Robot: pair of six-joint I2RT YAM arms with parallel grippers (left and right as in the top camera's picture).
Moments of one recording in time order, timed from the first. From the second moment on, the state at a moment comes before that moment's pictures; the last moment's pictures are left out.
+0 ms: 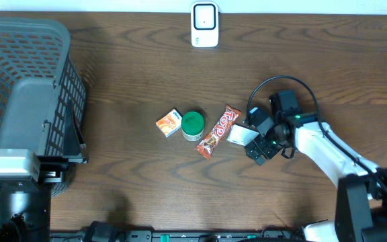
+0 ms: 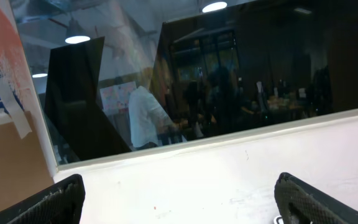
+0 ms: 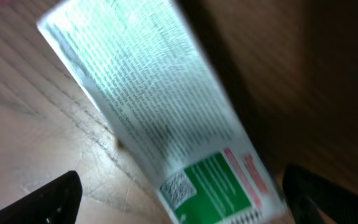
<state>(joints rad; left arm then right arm) -0.21 0.53 1.20 -0.35 -0.15 0.25 0.23 1.63 0.86 -0.64 -0.18 -0.46</state>
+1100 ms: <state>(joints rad) -0.21 0.53 1.20 -0.36 -0.15 0.25 0.22 1.71 0.90 -0.66 -0.30 -0.48</state>
